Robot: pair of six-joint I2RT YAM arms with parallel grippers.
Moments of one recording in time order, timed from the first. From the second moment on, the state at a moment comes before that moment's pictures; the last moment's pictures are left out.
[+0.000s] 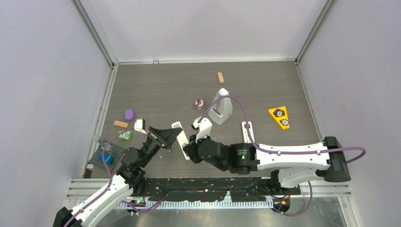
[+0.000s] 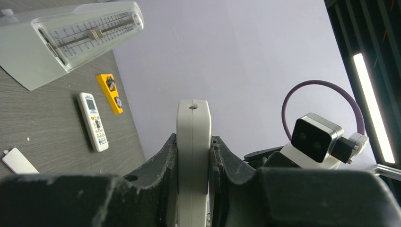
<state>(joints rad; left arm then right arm) -0.65 0.39 0.01 0.65 0.06 -1.41 1.47 1.28 1.05 -0.26 0.54 0.69</state>
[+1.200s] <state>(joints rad) -0.65 0.39 0.01 0.61 0.02 -1.51 1.48 1.30 0.99 -0.07 0.60 0.63</state>
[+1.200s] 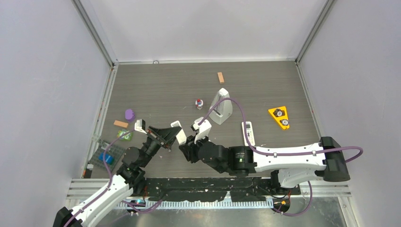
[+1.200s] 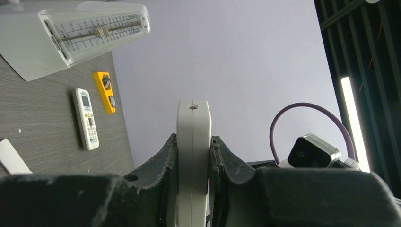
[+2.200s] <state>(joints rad) -0.65 0.36 0.01 0.64 0.02 -1.52 1.47 1.19 1.06 -0.27 0.59 0.72</state>
